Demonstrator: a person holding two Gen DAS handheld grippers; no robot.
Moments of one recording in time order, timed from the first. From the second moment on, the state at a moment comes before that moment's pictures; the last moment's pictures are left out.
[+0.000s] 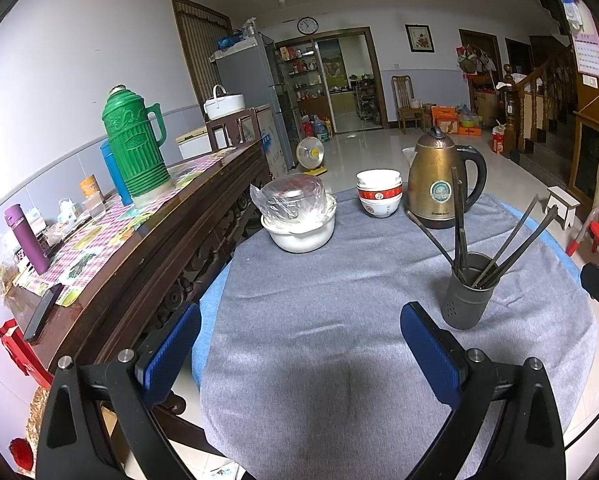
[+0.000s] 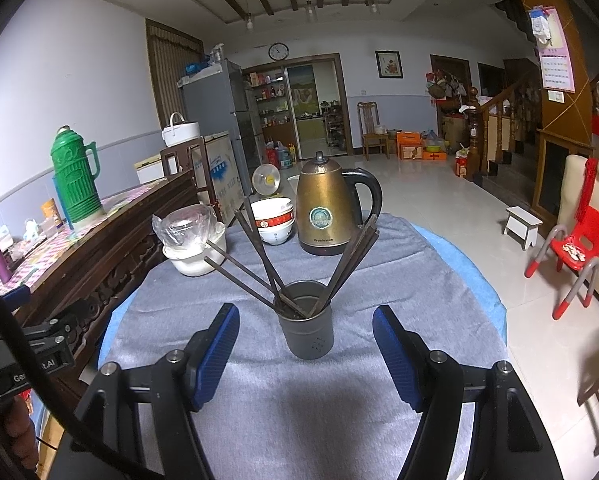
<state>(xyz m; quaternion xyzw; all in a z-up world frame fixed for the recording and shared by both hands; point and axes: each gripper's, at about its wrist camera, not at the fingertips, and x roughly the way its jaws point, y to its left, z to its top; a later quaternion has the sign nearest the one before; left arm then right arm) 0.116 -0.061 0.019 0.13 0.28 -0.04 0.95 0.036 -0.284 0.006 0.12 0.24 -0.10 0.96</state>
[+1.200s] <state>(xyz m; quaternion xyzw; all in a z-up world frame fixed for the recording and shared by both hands) 0.117 -0.059 0.025 0.12 0.27 -0.04 0.95 0.046 -0.276 0.007 0.11 0.24 -0.09 0.96</state>
